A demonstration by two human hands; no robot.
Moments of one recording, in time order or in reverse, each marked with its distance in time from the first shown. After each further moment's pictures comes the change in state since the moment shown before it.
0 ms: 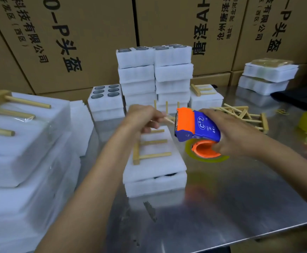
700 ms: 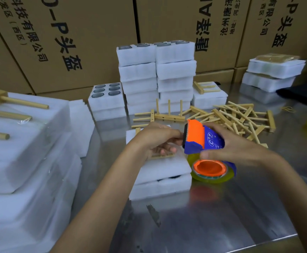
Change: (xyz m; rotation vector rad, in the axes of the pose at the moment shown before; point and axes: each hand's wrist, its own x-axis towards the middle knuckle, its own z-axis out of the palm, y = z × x) left_hand -0.008 -0.029 0.023 0.085 -0.266 -0.104; right_hand -0.011 -0.016 0.021 0.667 -0.262 0.190
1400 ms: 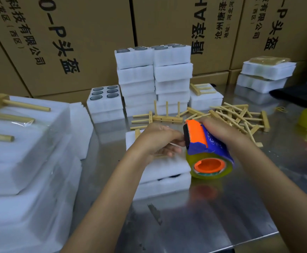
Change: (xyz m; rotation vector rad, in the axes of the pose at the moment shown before) left_hand -0.023 0.003 0.004 -0.042 0.000 0.091; right_hand 0.048 -0.021 0.003 0.180 0.323 0.392
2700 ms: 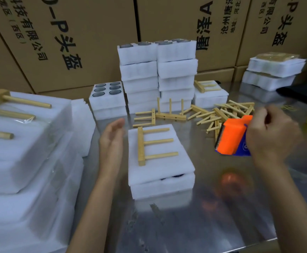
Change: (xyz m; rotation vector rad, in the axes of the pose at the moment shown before) left_hand -0.002 -0.079 -0.065 -0.197 0.718 0.409; right_hand -0.037 0.037 -0.022 -0.162 1.184 -0.450
